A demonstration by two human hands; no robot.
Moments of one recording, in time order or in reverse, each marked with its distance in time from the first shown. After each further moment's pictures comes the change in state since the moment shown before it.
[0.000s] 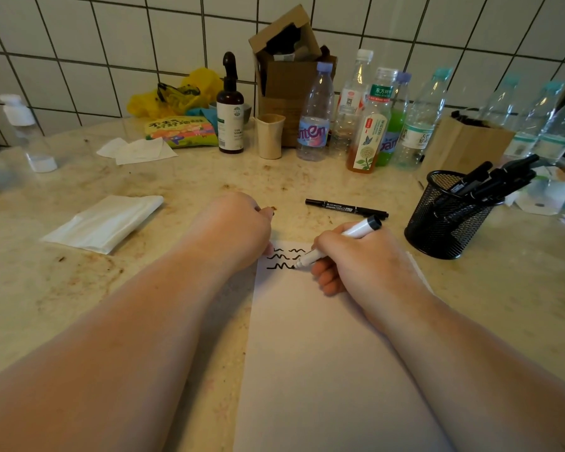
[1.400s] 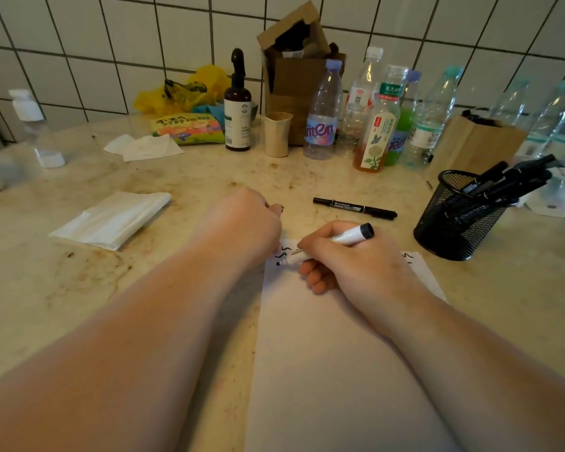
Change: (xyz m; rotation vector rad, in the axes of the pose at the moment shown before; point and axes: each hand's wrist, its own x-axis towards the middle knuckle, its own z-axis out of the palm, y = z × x) left_hand 0.006 -0.008 0.006 -0.091 0.087 0.082; right_hand 0.001 0.003 0.008 0.051 -0.179 -0.056
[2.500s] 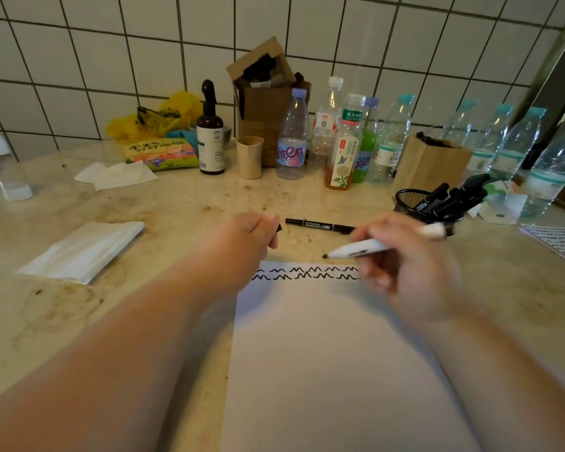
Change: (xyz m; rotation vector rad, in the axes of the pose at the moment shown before) left_hand -0.006 0.010 -0.001 -0.342 -0.243 0.098; right_hand -0.015 -0.012 -0.072 0.281 0.083 -0.277
